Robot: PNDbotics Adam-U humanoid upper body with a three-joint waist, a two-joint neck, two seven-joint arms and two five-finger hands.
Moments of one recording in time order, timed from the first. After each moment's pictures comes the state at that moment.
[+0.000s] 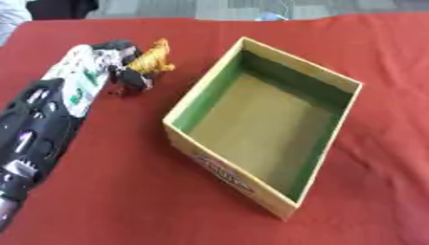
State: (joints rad) left arm -1.11 0.45 -0.25 -0.99 -0.80 0.31 -0.53; right arm -0.20 -0.31 -0.10 -1.98 0.27 -0.15 -0.34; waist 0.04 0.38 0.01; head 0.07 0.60
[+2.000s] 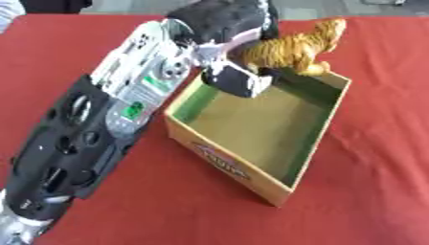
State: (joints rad) left arm -1.02 0.25 -0.46 -1.66 -0.94 -0.02 -0.62; right arm -0.21 -0.30 -0.11 -1.98 0.25 -0.16 -0.36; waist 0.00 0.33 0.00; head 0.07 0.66
